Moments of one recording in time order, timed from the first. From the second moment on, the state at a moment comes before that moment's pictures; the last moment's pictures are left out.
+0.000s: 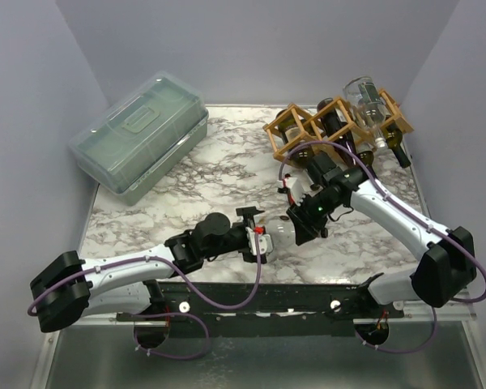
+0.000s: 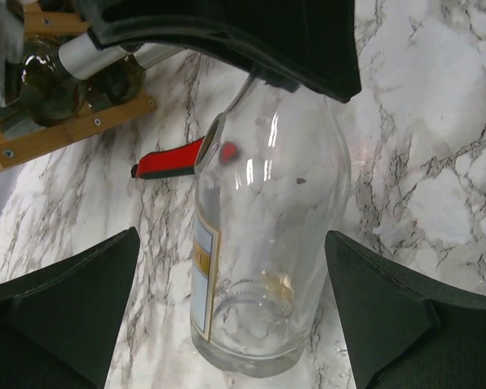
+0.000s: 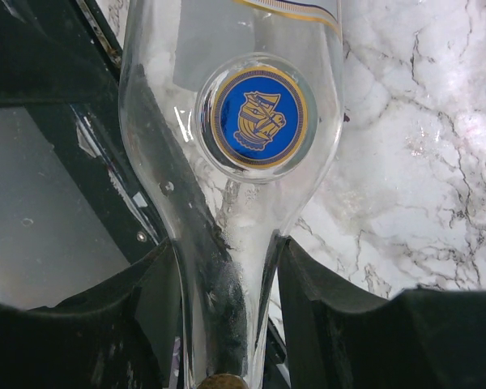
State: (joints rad) left arm -1.06 1.08 0.50 0.30 0.12 0.56; right arm 0.56 1.37 1.10 -1.03 -0.52 -0.36
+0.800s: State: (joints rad) left arm -1.08 1.24 0.48 0.59 0.15 0.47; right arm 0.68 1.46 1.33 -1.21 -0.22 -0.38
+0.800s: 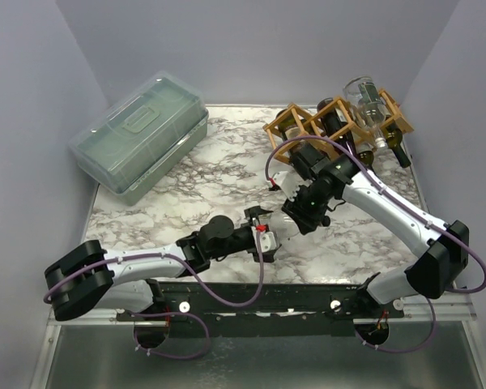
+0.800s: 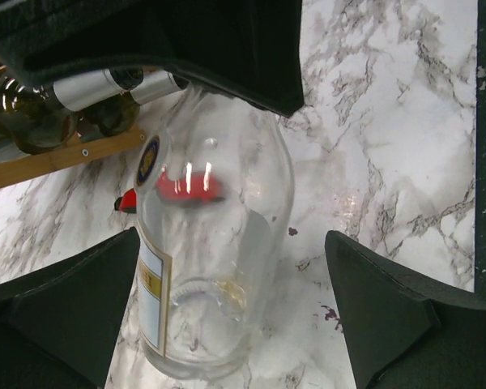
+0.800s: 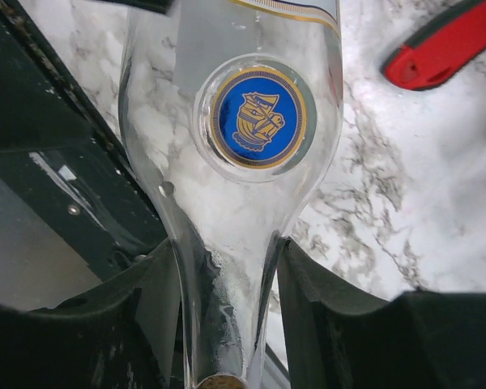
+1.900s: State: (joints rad) left arm -1.11 1.15 0.30 0.79 -0.02 0.32; right arm 0.79 1.65 1.57 -1.43 -0.06 -0.57
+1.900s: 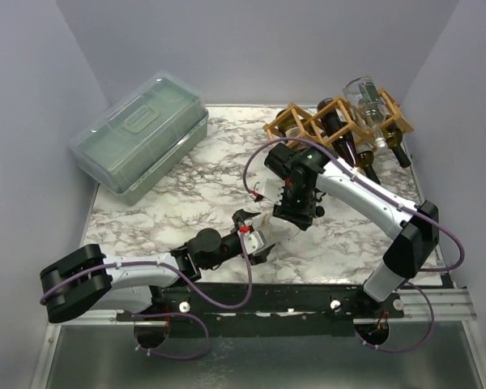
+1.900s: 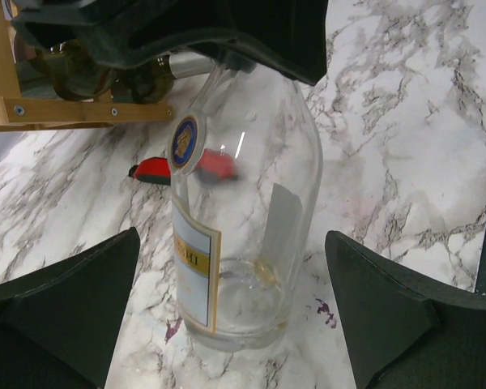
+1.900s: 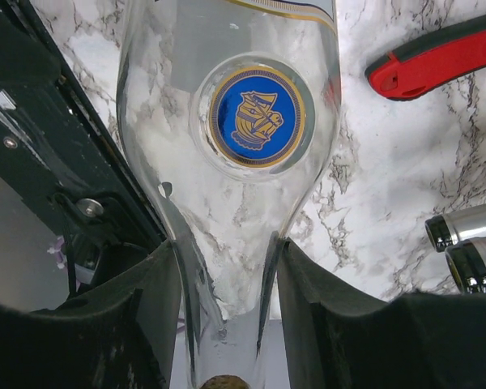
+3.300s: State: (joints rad) left arm -1.13 1.62 0.40 1.18 -0.14 0.47; right arm 0.80 1.72 1.66 -1.44 -0.04 -0.51
